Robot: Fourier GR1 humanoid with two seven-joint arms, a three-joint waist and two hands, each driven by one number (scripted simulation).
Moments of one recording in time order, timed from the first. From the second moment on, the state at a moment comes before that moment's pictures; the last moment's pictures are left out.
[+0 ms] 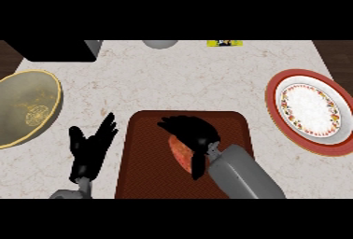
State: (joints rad) left arm -0.02 0.11 -0.12 -1.41 0.12 0.10 0.23; right arm -0.50 -0.01 0.52 -1.19 0.82 0.43 0.09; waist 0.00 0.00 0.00
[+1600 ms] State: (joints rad) left arm 0.05 0.11 -0.06 -1.44 0.11 0.05 0.22; right arm -0.49 0.00 0.32 -1.21 1.08 -0.37 0.54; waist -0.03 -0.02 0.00
